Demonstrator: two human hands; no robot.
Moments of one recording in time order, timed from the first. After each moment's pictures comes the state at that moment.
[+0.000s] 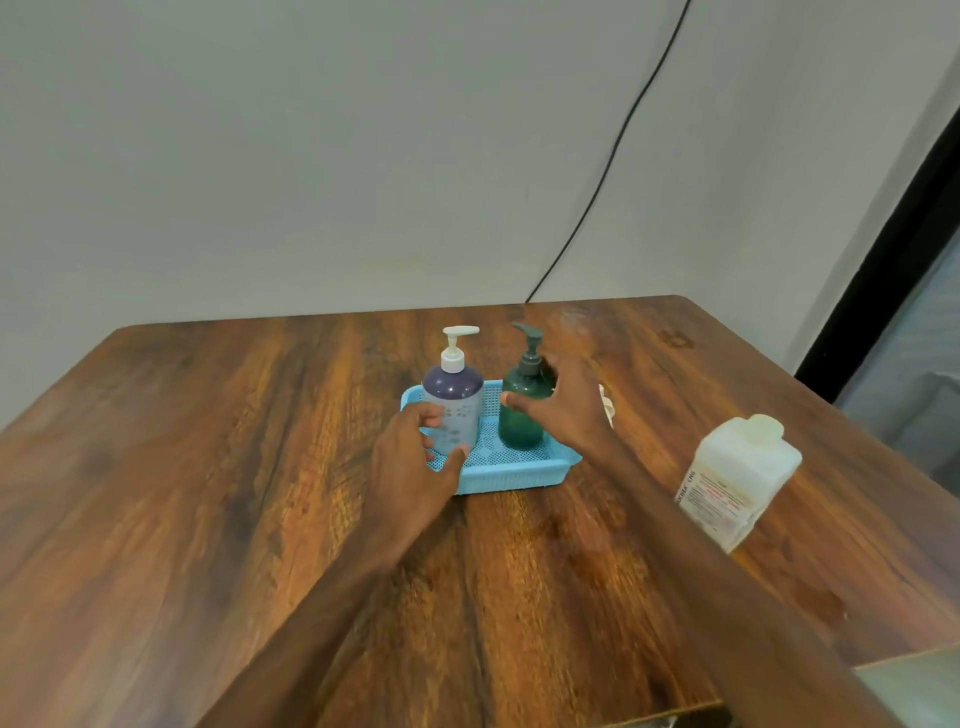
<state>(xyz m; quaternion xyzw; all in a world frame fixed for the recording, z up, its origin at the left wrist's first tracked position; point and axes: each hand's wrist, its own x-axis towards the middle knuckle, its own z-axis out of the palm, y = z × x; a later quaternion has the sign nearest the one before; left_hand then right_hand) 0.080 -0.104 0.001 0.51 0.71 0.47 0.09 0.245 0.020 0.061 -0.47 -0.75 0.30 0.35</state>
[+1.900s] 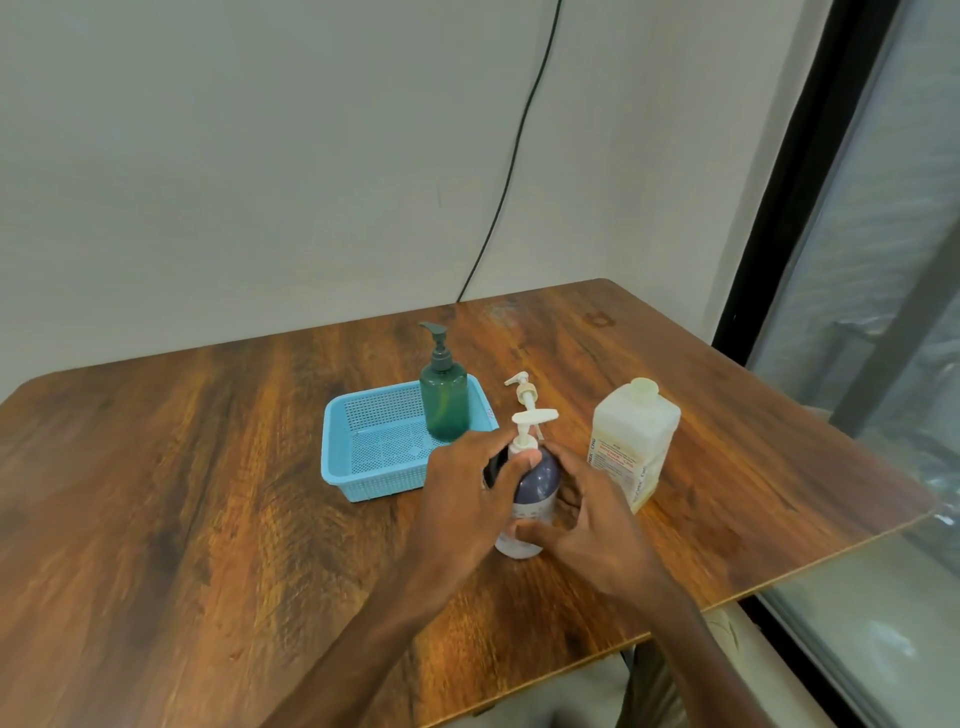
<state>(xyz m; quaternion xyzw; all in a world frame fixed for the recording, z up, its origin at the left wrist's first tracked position) 0.222 -0.131 0.056 0.67 0.57 0.48 0.07 0.380 -0.102 0.022 -0.43 -0.72 0.41 0.37</state>
